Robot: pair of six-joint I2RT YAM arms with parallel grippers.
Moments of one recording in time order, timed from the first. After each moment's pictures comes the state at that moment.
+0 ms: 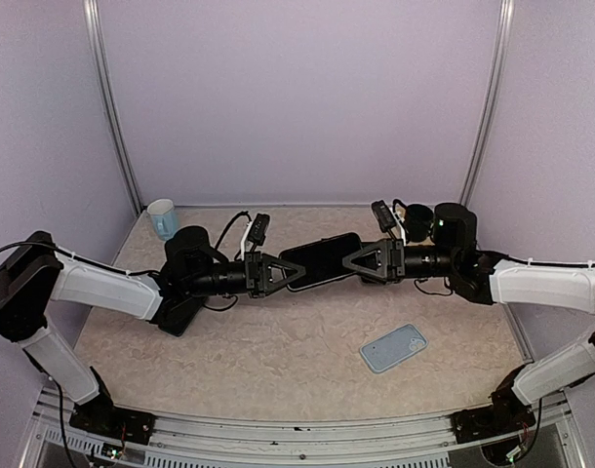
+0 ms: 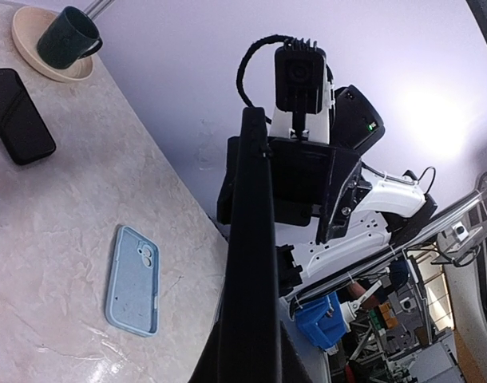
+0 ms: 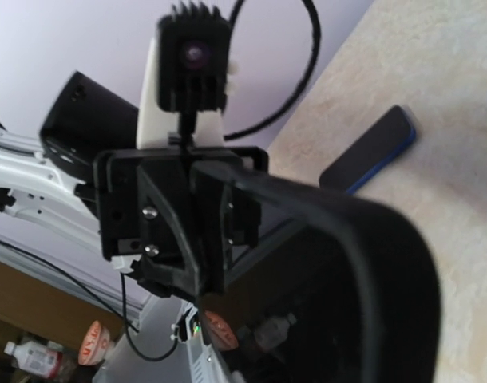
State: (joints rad) left arm -0.81 1.60 0.74 0.87 0.61 -0.96; right arm 0.62 1.33 0.74 0.41 -0.83 0.75
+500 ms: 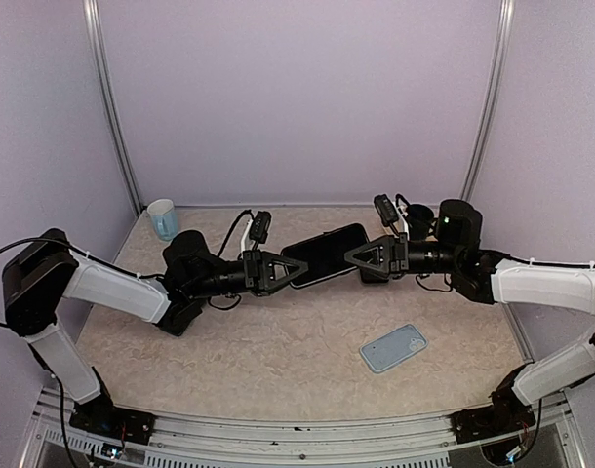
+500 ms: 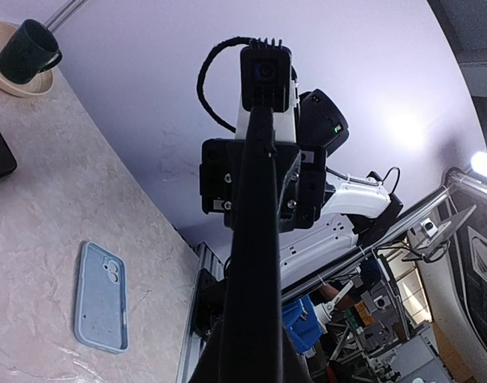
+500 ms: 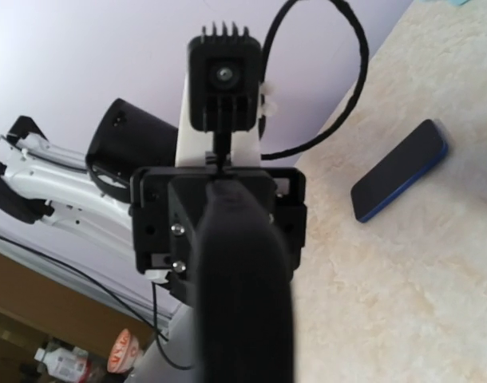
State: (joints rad) left arm -0.82 1.67 0.73 1.09 0.65 -1.07; right arm 0.61 1.32 0.74 0.47 -0.86 0.83
